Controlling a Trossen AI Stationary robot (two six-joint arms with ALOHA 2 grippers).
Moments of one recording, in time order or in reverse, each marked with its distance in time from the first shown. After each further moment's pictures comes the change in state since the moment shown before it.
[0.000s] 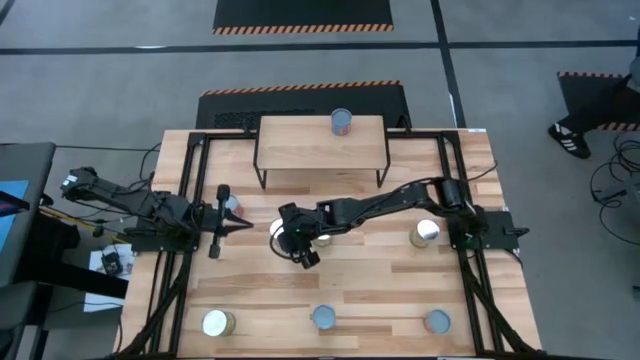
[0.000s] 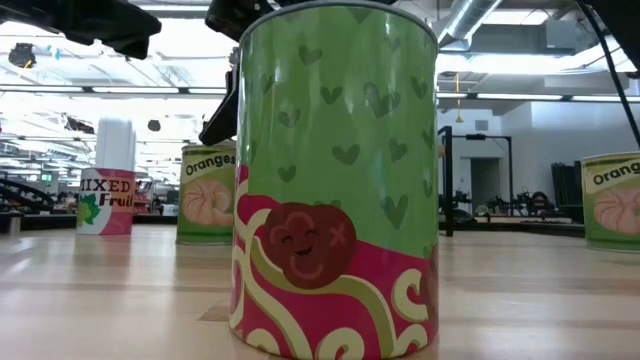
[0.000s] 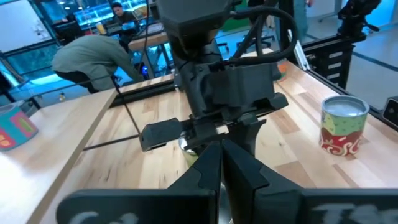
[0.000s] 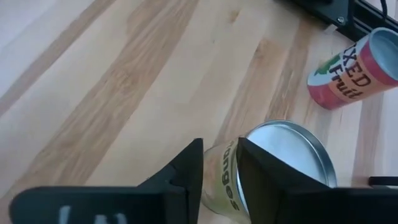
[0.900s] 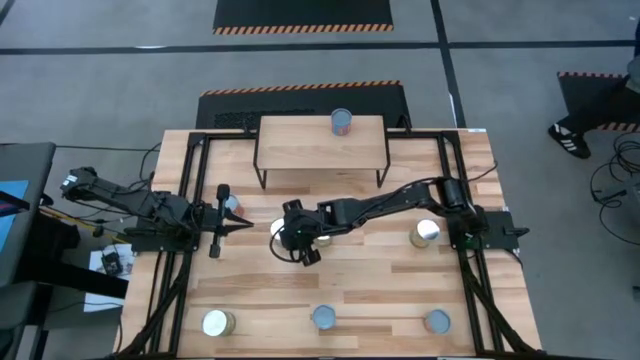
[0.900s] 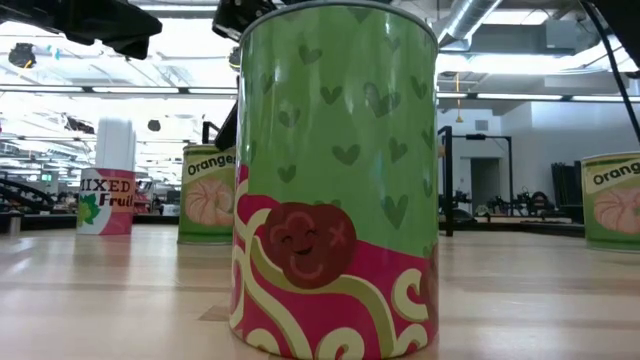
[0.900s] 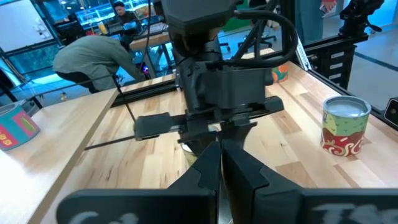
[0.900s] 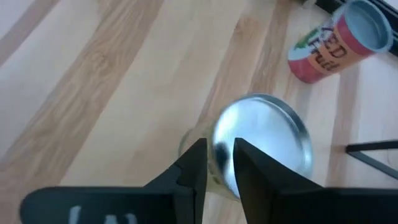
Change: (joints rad) left arm 0.000 0.000 0.000 0.001 -0.002 -0.002; right arm 0.006 -0.015 -0.002 -0.047 0.106 0.048
